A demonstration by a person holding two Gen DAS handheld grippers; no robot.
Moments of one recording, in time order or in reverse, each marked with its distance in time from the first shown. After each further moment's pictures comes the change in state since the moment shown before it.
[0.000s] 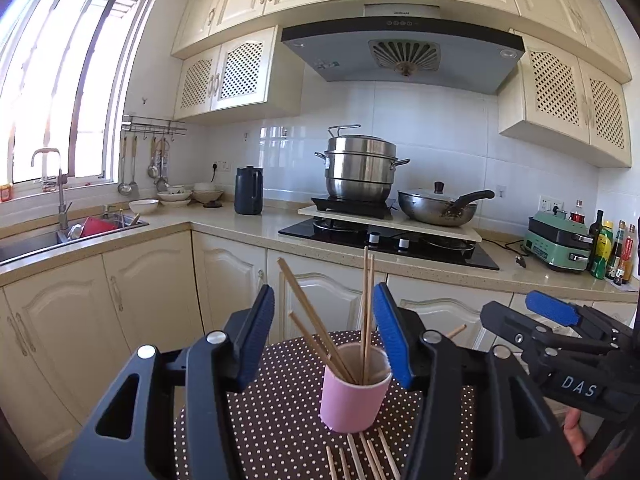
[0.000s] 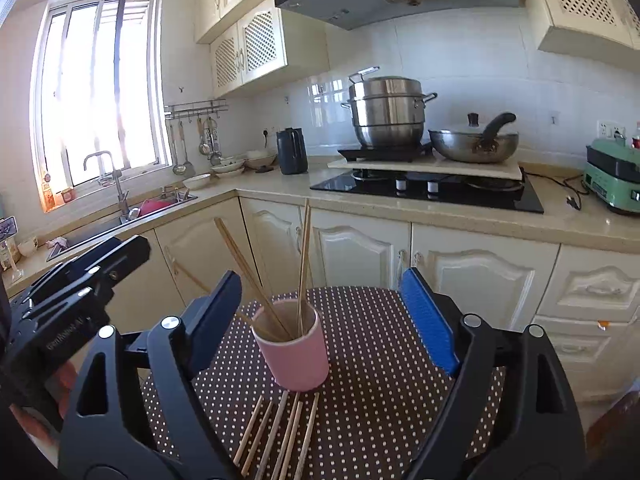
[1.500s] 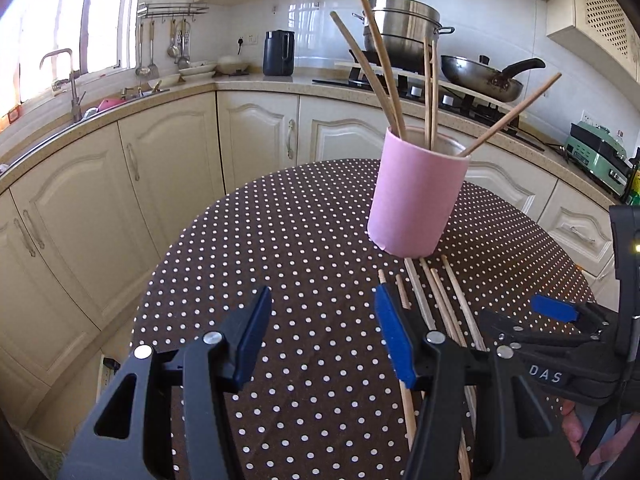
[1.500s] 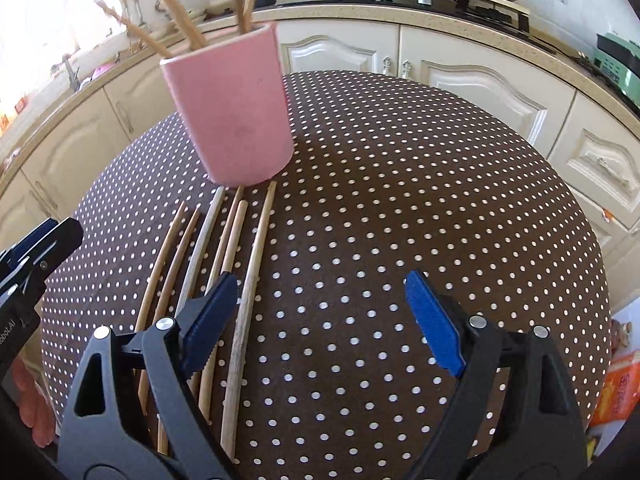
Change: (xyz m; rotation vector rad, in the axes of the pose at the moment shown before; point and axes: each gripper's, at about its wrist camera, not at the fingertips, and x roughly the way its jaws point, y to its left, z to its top) left arm 0.036 0.035 -0.154 -0.045 0.442 0.091; right arm 0.098 -0.001 -0.168 -0.006 0.536 -0.105
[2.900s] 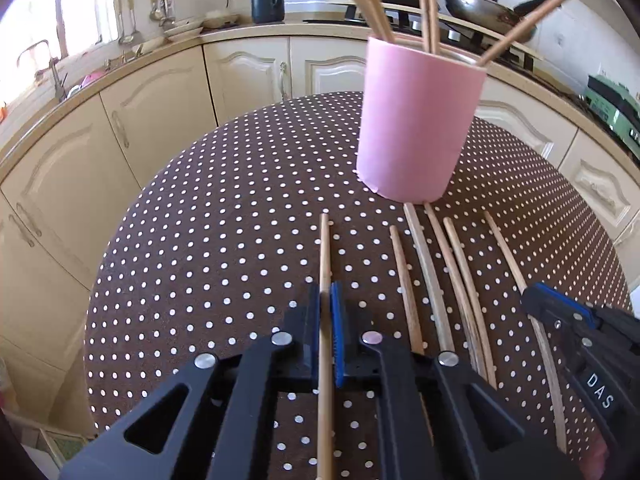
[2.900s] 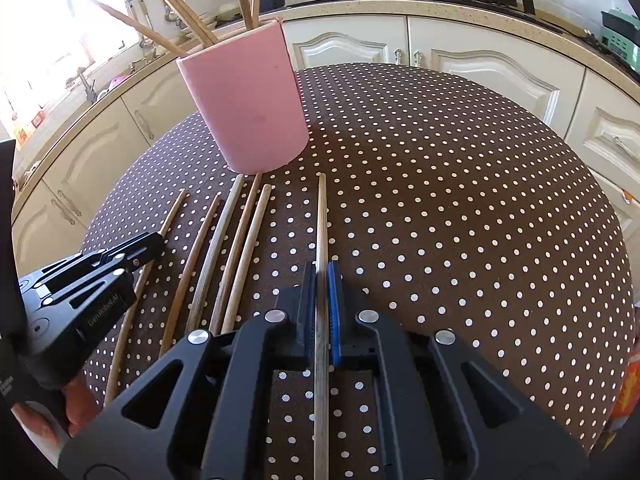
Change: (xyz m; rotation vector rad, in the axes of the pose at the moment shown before) left arm 0.053 -0.037 -0.007 0.035 0.203 0.051; right arm -0.014 -0.012 -0.018 0.066 0.005 0.105
